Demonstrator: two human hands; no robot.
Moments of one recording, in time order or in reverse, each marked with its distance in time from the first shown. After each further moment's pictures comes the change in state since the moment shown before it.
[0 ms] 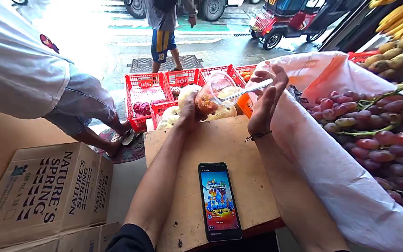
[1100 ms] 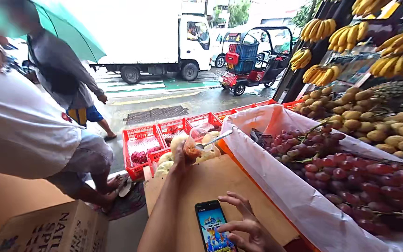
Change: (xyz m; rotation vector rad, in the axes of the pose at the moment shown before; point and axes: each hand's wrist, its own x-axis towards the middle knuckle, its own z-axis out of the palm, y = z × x) left_hand -0.009 0.002 0.000 -0.052 0.048 -0.008; right_hand -0.173 -0.125 -0.050 -0.211 -0.581 0.081
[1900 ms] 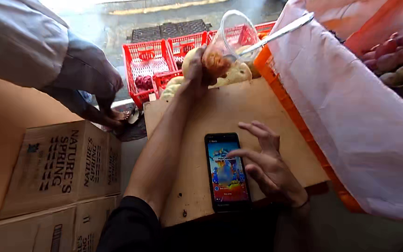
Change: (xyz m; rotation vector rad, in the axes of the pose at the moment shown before) left_hand 0.008 -0.003 0.000 0.110 -0.087 0.071; right_hand 0.000 0.000 -0.001 -0.112 -0.094 0.116
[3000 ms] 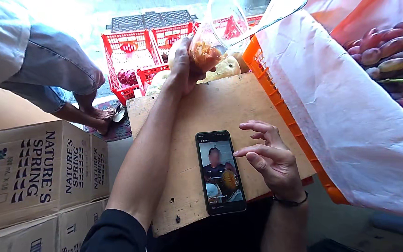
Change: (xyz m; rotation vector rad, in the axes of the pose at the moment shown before) left_hand -0.001 0.009 0.002 -0.059 0.060 -0.101; right_hand -0.002 0.006 -0.009 0.283 0.166 0.068
